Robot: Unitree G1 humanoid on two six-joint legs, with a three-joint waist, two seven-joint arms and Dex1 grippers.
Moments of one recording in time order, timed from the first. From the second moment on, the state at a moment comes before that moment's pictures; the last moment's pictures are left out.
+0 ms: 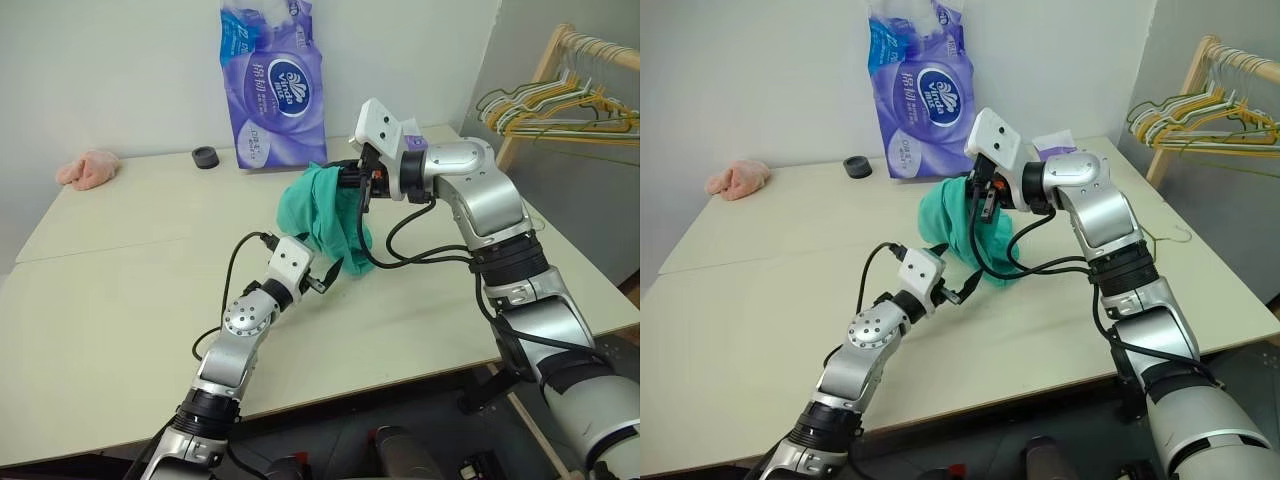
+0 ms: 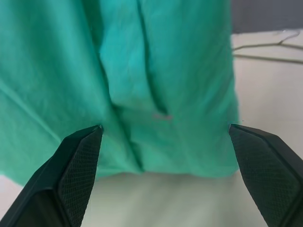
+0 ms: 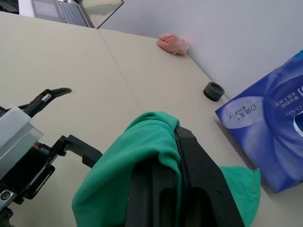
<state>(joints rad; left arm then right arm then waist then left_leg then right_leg) -0.29 0.27 -0.17 0.03 -0.04 0.10 -0.37 -1.11 -0.31 0.22 0.32 0.07 0.41 1.02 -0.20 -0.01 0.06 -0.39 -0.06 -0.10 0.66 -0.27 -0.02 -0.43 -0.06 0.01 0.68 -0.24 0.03</state>
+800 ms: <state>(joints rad) -0.23 0.09 -0.15 0.11 -0.01 -0.01 -0.29 -1.11 -0.37 0.22 0.29 0.10 0.40 1.06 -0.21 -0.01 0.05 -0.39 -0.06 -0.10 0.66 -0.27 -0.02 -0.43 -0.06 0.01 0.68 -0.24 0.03</state>
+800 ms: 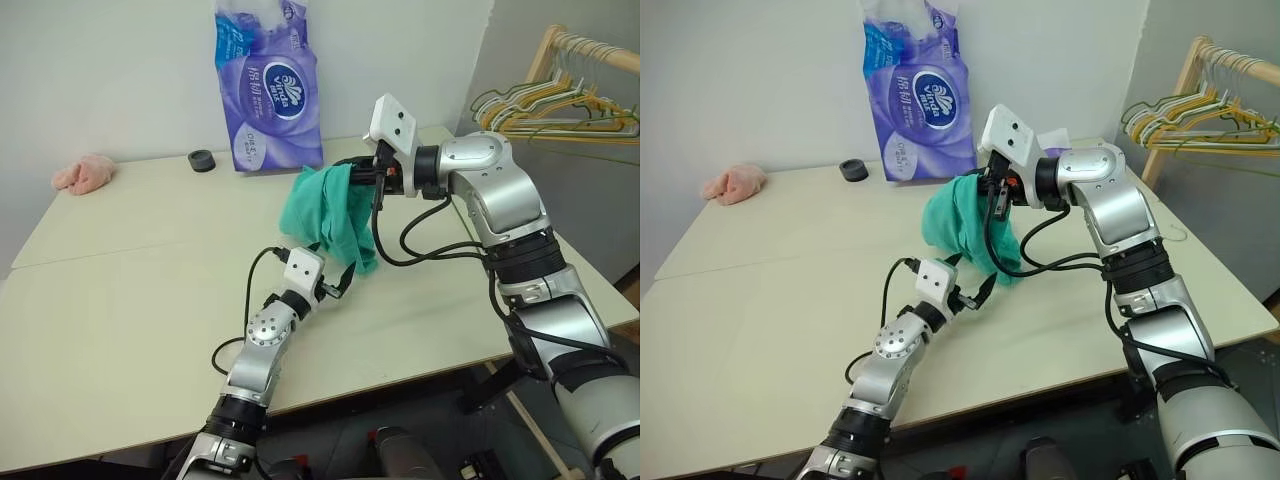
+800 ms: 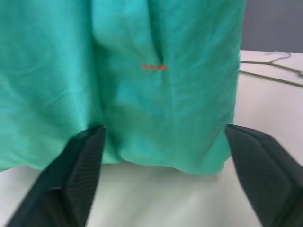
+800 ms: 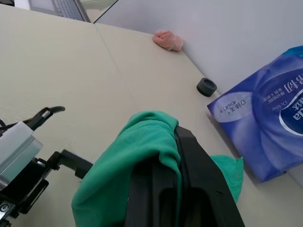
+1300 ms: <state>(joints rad) -0.33 0.01 -0.21 0.25 0.05 -0.01 -0.22 -1.09 -0.38 0.25 0.28 0.10 0.39 1.08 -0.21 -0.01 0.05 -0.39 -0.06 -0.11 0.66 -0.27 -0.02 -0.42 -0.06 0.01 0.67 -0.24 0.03</state>
